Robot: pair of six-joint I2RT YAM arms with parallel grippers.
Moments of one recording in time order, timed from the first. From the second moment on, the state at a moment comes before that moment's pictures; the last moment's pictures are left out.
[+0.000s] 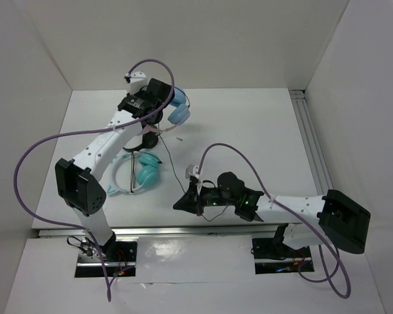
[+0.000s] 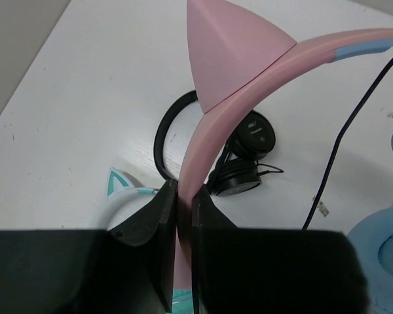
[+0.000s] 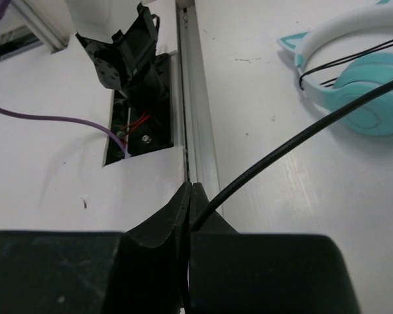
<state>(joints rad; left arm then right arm) -0.47 1.75 1.80 -0.94 -0.89 -0.66 1.05 1.27 0.49 0.63 -0.47 0.24</state>
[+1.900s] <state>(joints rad) -1.08 1.00 1.24 -0.91 -0.67 -0.28 0.43 1.27 0.91 0.11 -0.36 -0.15</state>
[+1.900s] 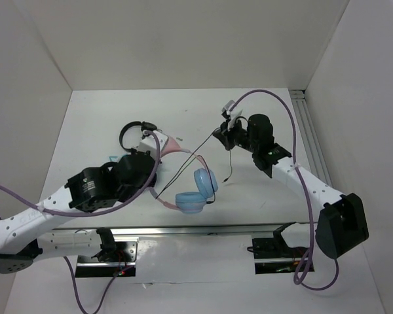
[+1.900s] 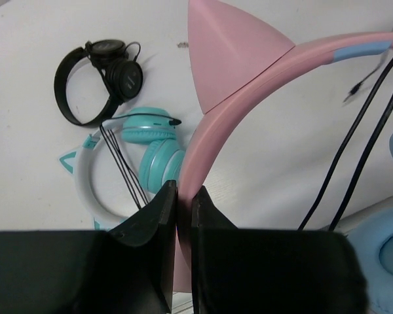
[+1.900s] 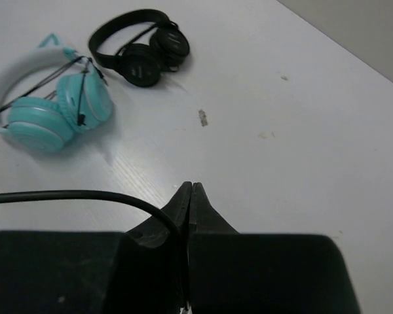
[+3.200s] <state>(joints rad) -1.08 1.47 1.89 -1.13 -1.09 -0.77 0.78 1.66 0.54 0.86 -0.44 0.30</state>
